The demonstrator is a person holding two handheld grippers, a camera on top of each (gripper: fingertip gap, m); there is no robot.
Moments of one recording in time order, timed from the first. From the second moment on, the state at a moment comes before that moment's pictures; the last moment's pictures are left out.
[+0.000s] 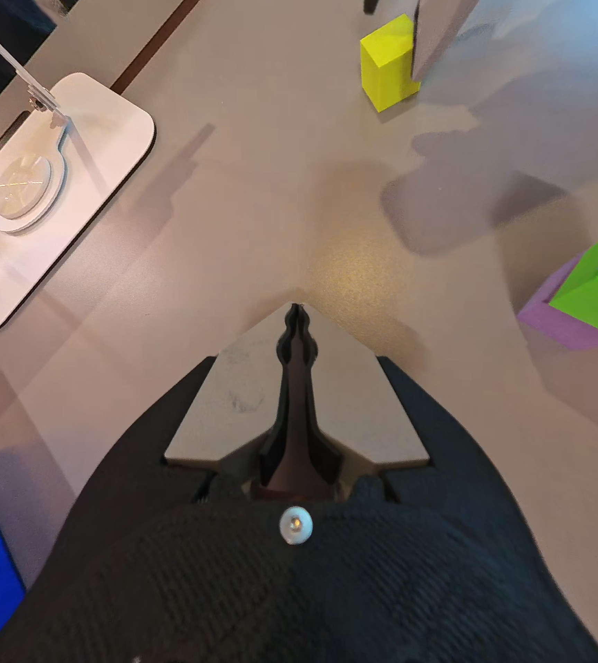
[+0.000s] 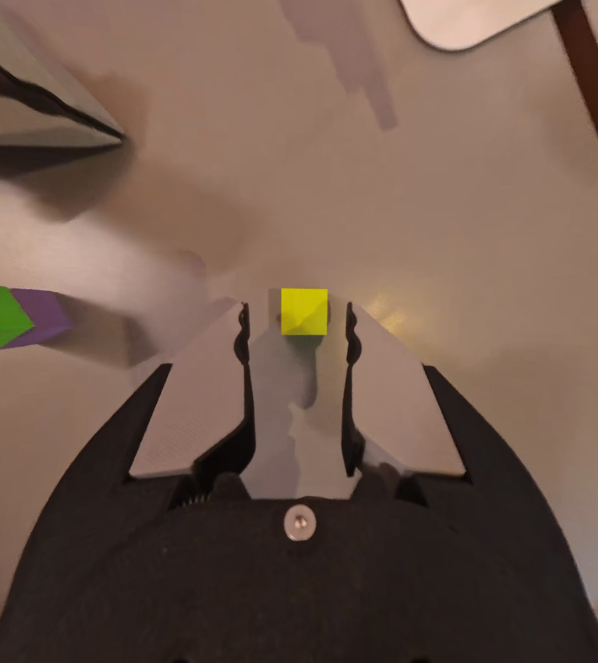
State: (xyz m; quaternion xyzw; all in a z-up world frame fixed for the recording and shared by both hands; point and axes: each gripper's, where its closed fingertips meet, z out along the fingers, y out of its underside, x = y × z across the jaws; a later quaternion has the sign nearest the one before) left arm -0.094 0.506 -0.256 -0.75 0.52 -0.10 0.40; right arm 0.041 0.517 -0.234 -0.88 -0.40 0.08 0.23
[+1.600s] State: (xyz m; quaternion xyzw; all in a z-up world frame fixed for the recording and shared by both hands) left arm -0.094 0.506 -0.256 -0.75 0.52 -0.10 0.40; right arm -0.058 0.395 -0.168 -0.75 -0.61 0.17 0.20
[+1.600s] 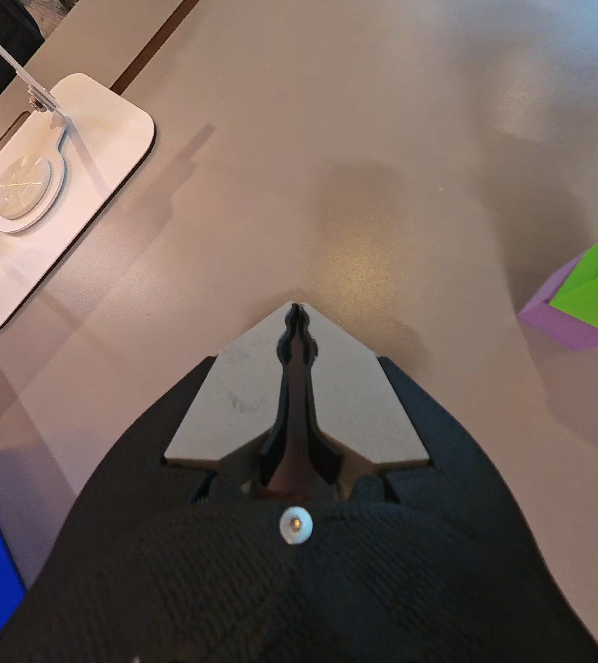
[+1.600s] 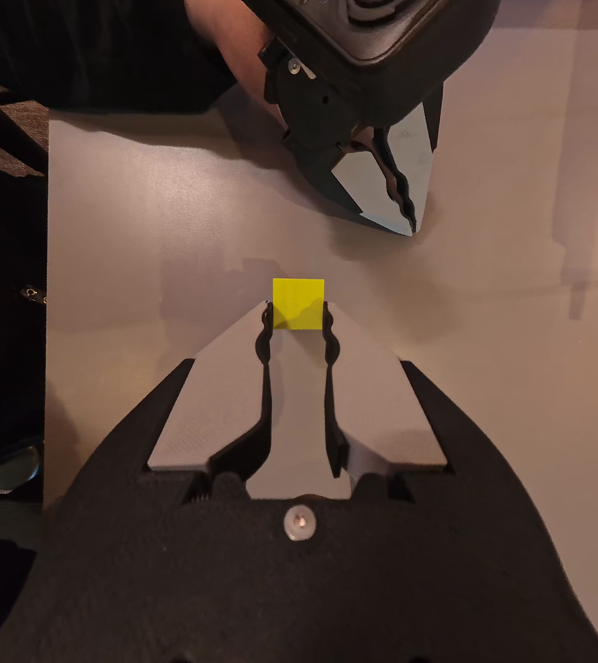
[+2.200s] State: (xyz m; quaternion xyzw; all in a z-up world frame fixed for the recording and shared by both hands) left arm -0.094 0.506 -0.256 -0.75 0.52 -0.10 0.40; right arm -0.058 0.395 -0.171 -0.75 -0.62 0.15 0.20
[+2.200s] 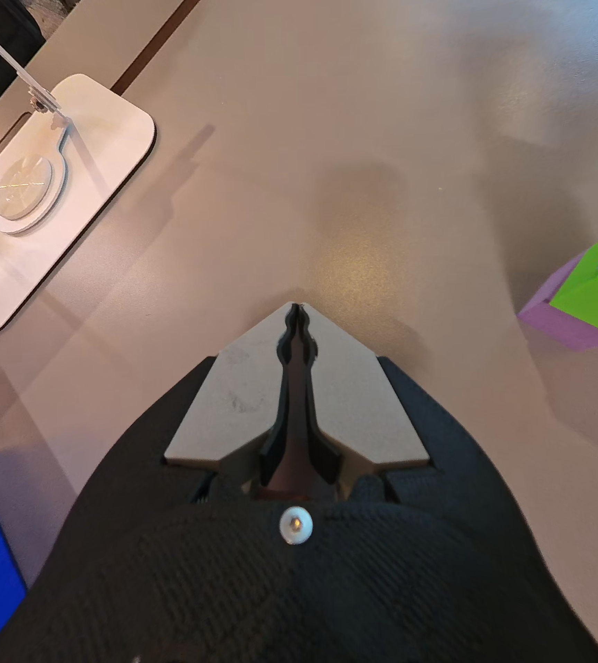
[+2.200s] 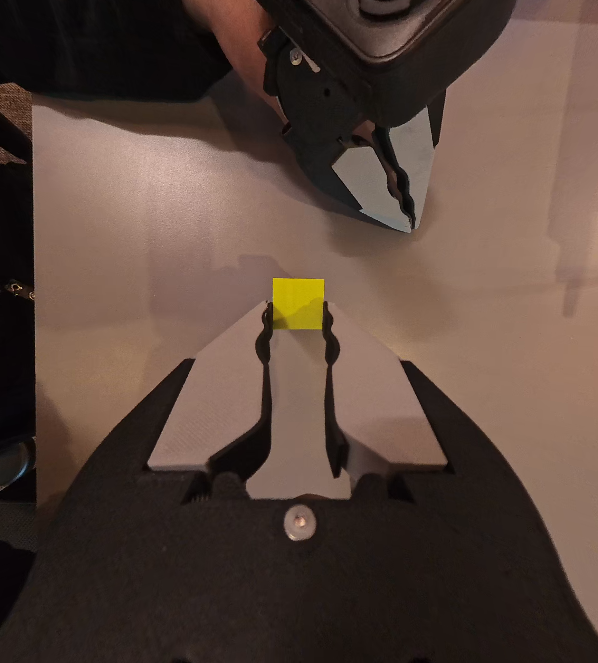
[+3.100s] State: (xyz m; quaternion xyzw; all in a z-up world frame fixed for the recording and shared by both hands) left arm -0.095 0.506 -0.256 -0.75 0.52 -0.10 0.40; right arm -0.057 0.395 -0.173 -0.75 -0.61 0.13 0.20
